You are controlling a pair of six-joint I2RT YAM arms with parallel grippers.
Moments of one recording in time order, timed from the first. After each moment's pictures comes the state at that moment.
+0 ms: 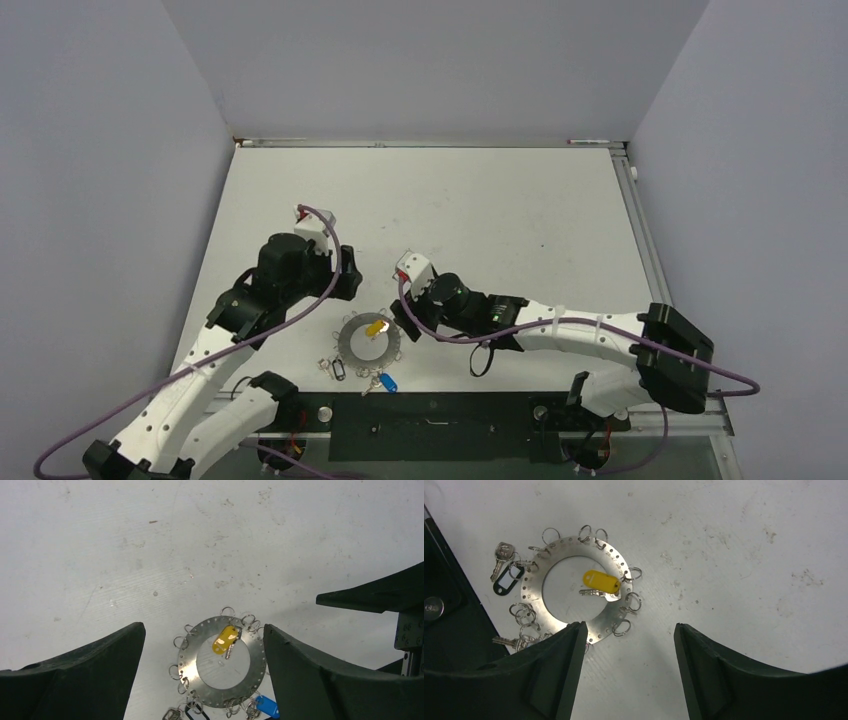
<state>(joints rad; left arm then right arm) -0.49 0.85 0.86 -0.63 -0.02 -0.28 1.10 1.33 0.77 0.04 0.10 0.11</state>
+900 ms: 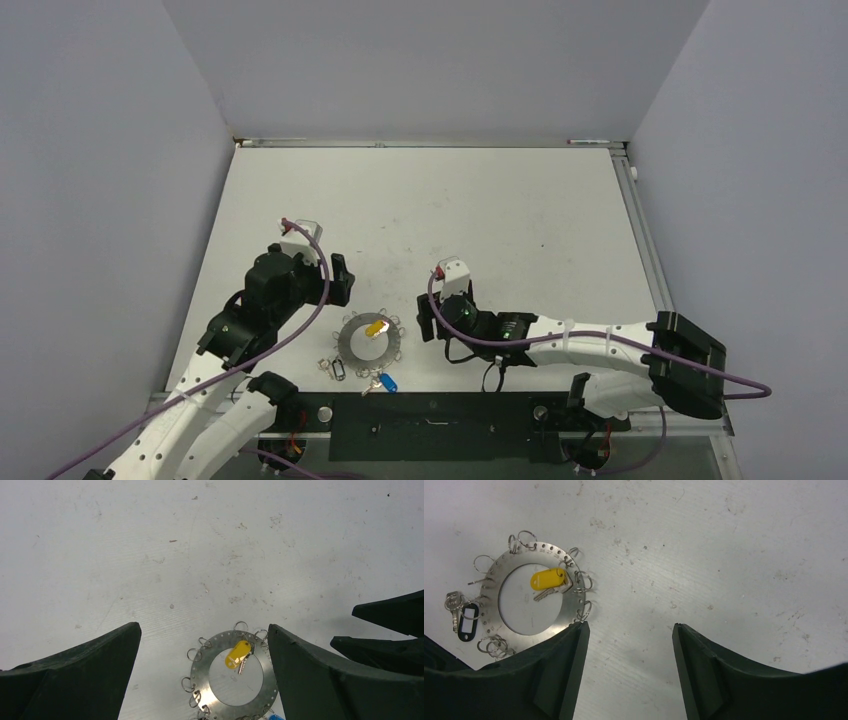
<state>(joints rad) -0.49 0.64 0.71 -0.53 -0.12 -0.26 1.18 1.30 0.68 -0.03 0.45 0.57</state>
